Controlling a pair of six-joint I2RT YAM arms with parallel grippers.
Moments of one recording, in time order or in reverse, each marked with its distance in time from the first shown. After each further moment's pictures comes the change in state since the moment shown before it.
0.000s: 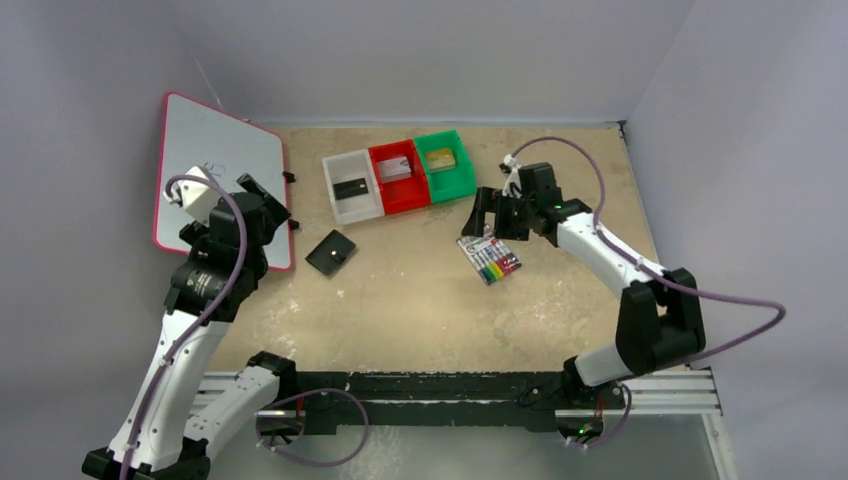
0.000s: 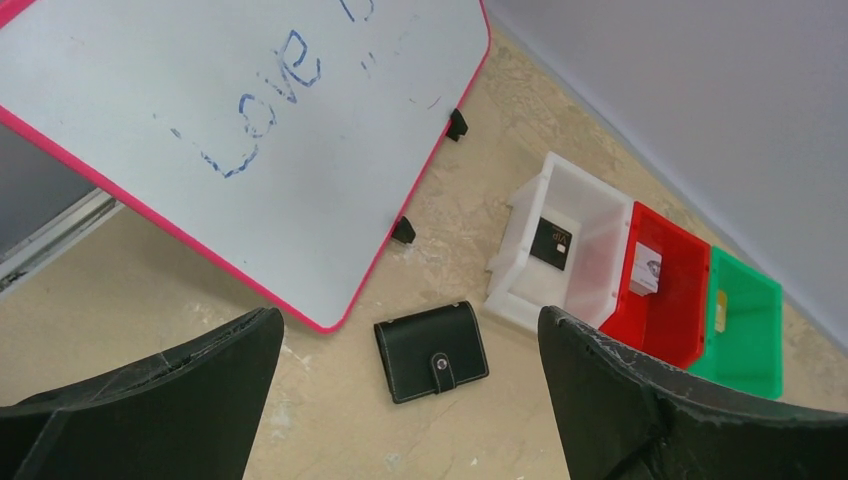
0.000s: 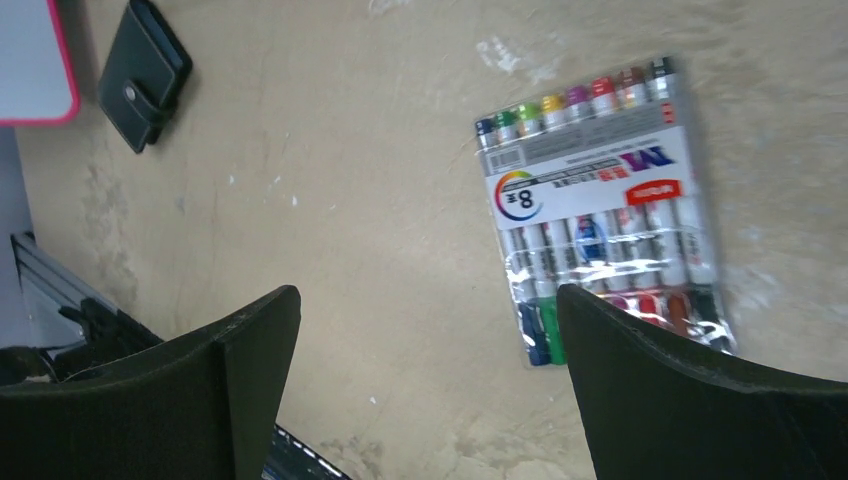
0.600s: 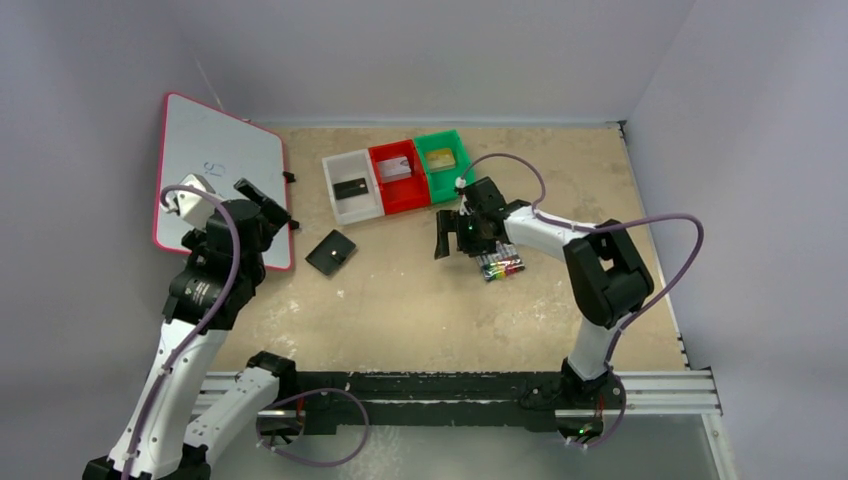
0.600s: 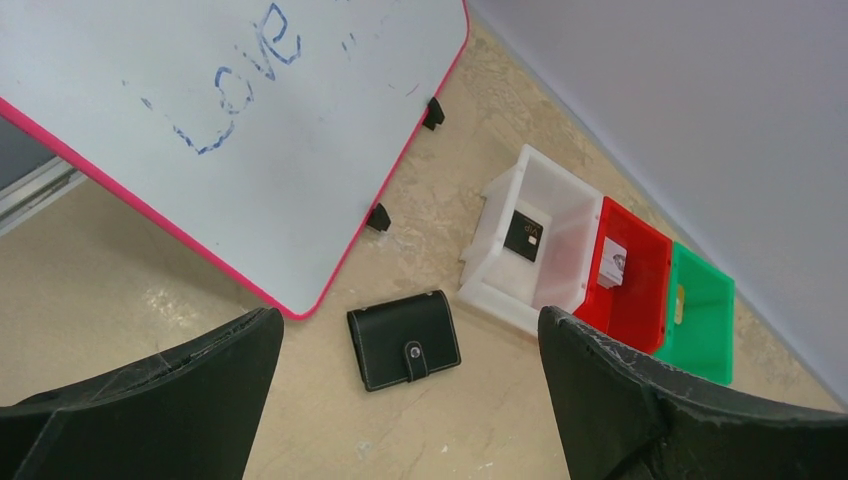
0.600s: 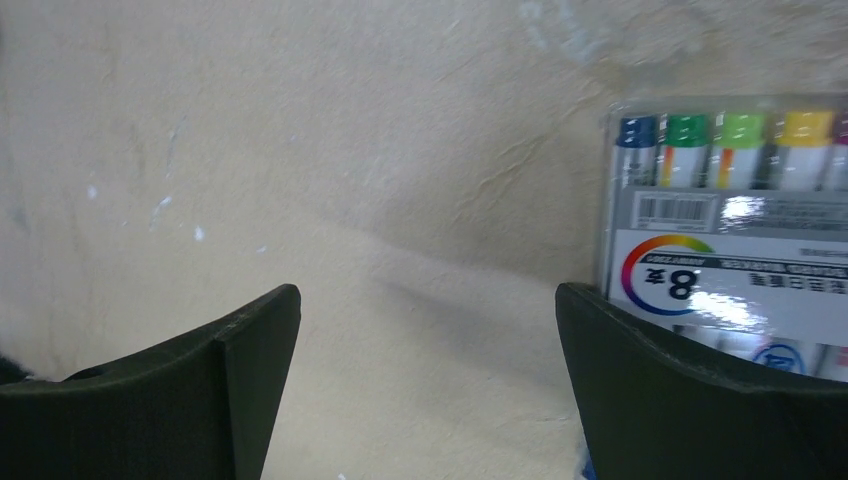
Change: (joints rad) left arm 0.009 -0.063 -0.052 0.027 0.039 -0.065; right arm 0.216 0.367 0.087 0.061 0.101 0.014
